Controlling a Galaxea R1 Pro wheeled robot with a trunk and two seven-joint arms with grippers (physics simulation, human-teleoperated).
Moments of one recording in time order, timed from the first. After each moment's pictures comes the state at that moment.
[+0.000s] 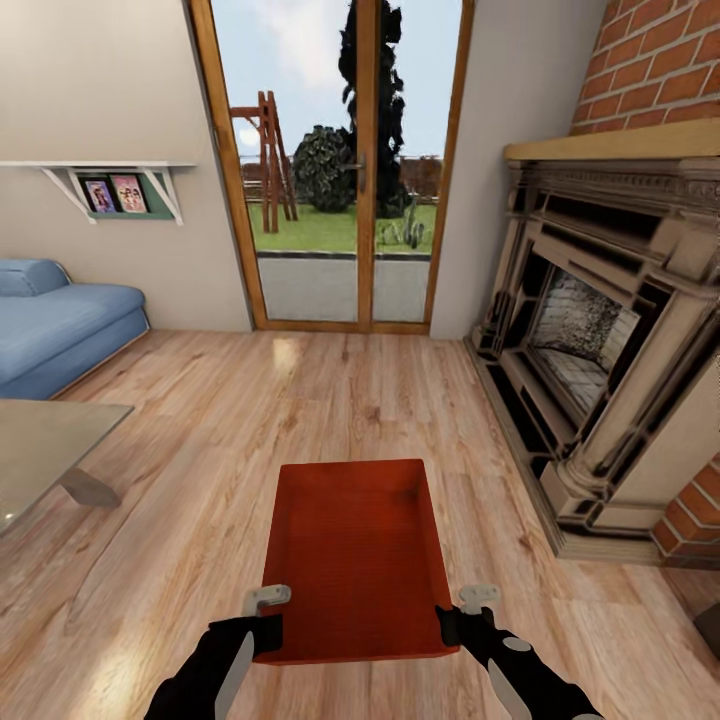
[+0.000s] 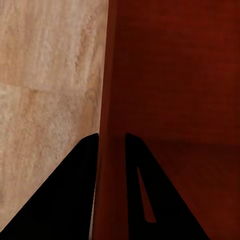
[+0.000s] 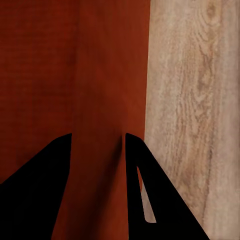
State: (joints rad) left arm -0.42 -0.12 0.11 -0.67 0.01 0.47 0.08; right arm -0.49 -0.02 0.20 -0.41 -0.19 -0.02 0.14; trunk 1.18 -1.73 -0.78
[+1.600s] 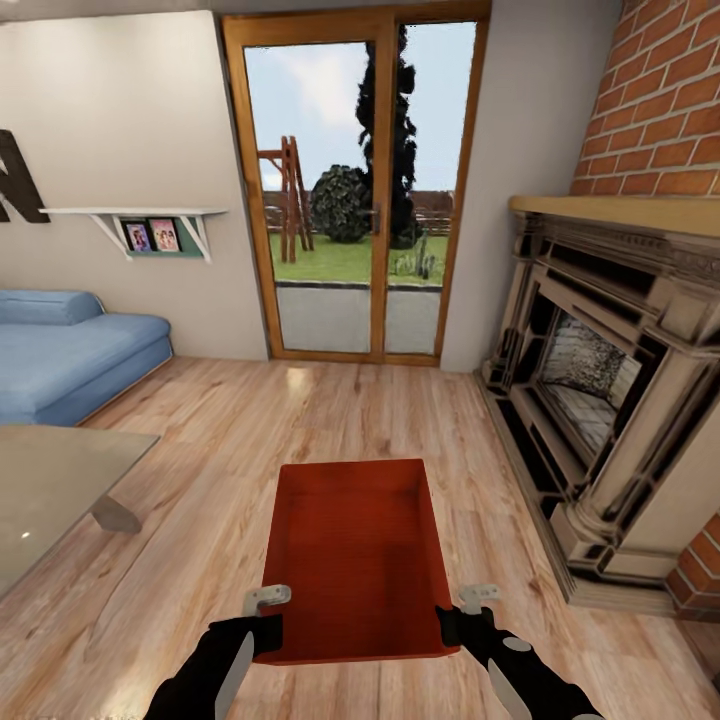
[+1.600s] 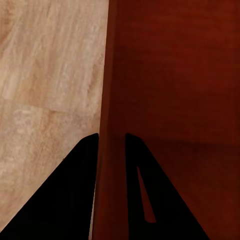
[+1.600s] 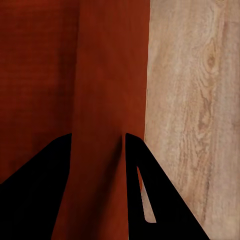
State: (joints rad) left arm -0.42 -0.12 0.11 -0.67 0.01 0.47 0.08; right arm -0.49 -0.02 0.20 -0.41 -0.19 -0.02 0.14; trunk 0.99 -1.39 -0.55
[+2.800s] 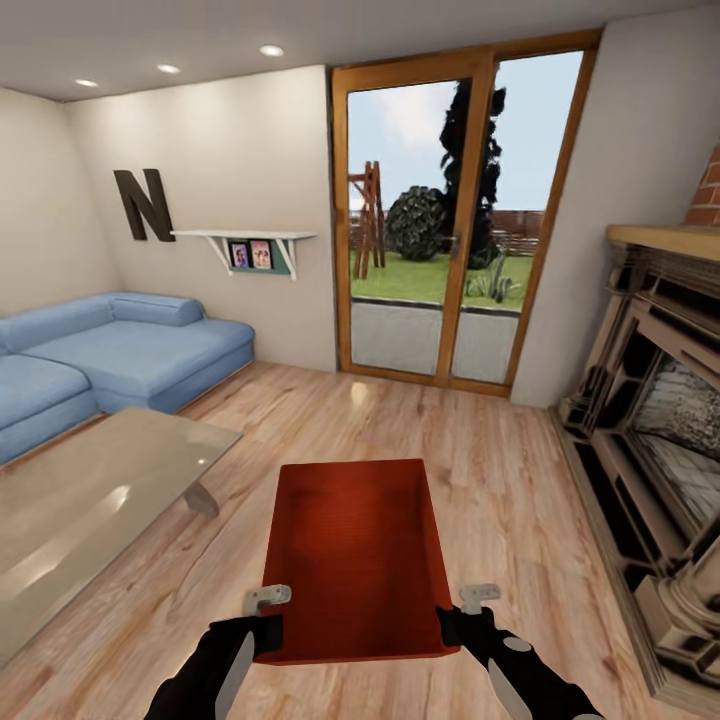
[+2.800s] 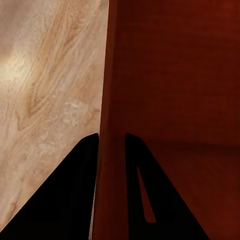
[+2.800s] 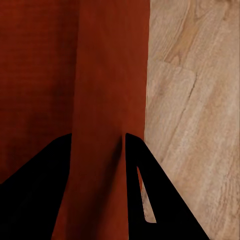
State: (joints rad) left arm -0.42 -0.12 0.11 -0.67 0.01 0.47 0.08; right arm -0.49 -0.02 0.20 -0.41 -0.19 -0.02 0.14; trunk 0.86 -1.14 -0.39
